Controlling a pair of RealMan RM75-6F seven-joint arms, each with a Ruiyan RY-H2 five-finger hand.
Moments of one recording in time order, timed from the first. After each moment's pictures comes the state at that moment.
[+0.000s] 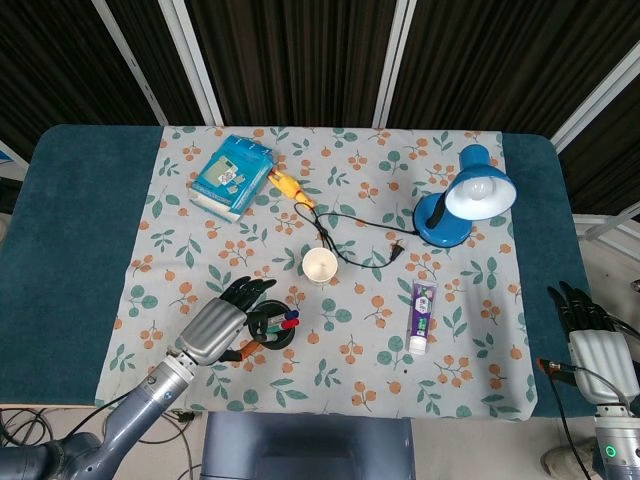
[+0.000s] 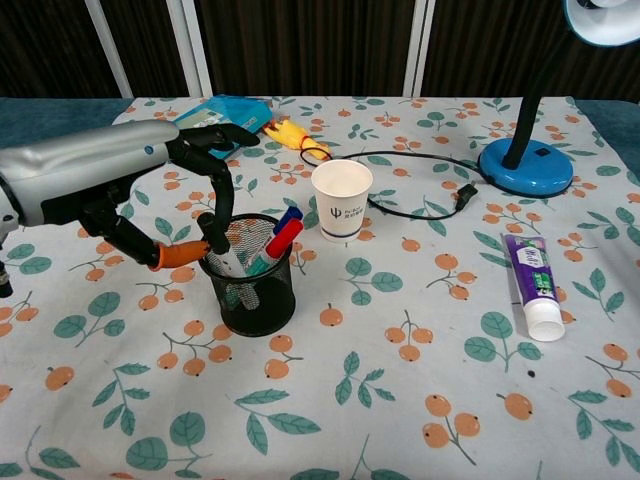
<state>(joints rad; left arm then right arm) -0.59 -1.41 -0.06 -1.86 1.40 1.05 0.27 0.07 -1.12 0.07 -1.62 -1.48 1.48 -0.13</state>
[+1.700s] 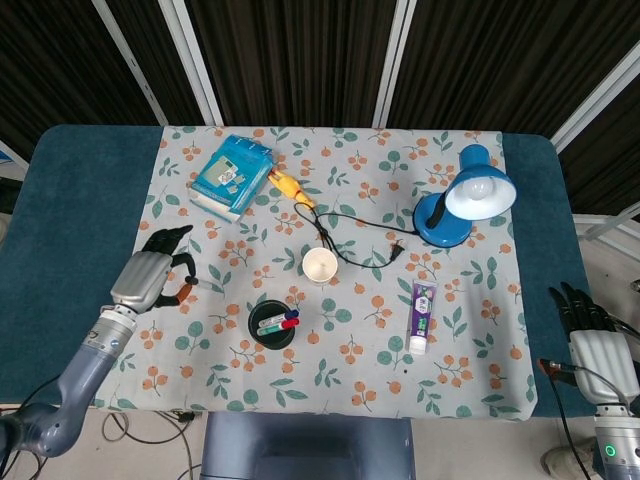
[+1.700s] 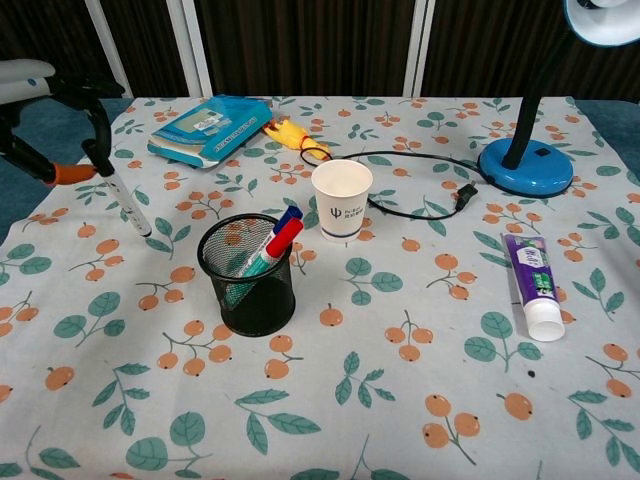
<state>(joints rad) -0.60 -1.28 -0.14 -1.69 1.16 1.02 0.18 0.07 -1.12 0.07 -1.62 -1.46 1.47 -0.14</state>
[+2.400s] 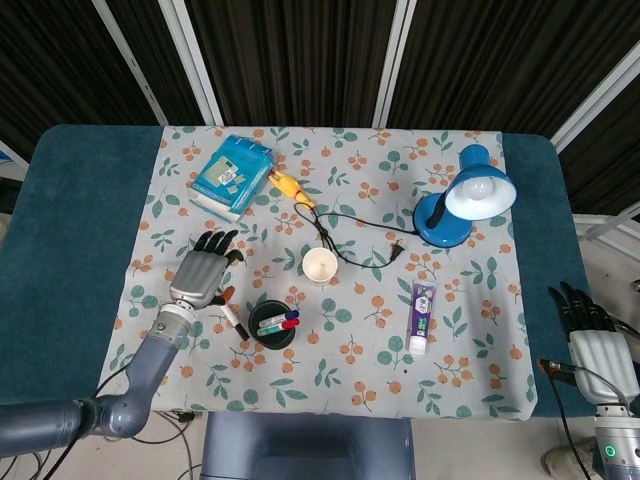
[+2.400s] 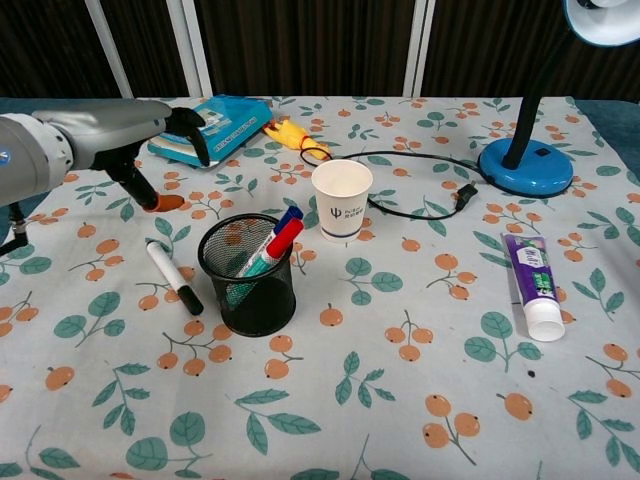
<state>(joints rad) -0.78 -1.50 -0.20 -1.70 0.83 1.07 0.63 0.07 -1.12 0.07 -1.62 -1.46 1.47 -0.14</state>
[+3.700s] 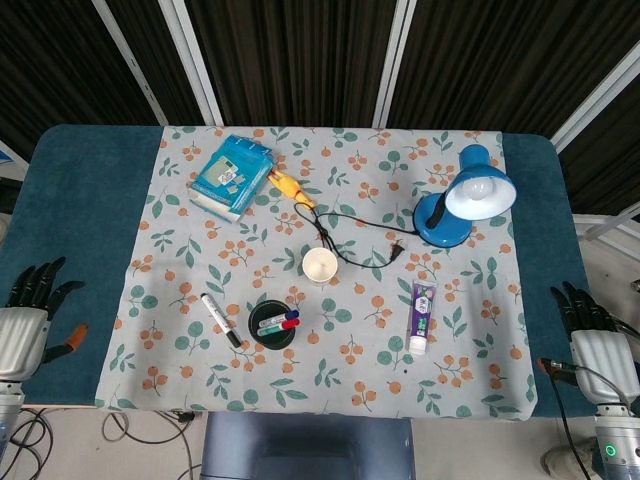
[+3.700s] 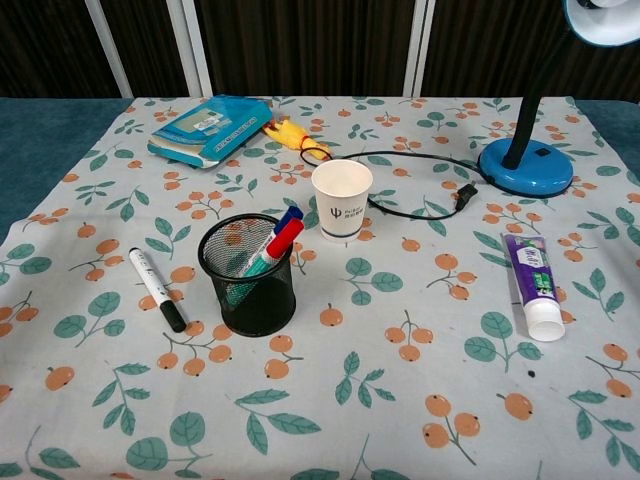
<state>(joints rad) -0.23 -1.17 0.10 -1.53 1.48 1.59 -0.03 0.07 -1.12 0.07 -1.63 -1.45 1.47 -0.14</state>
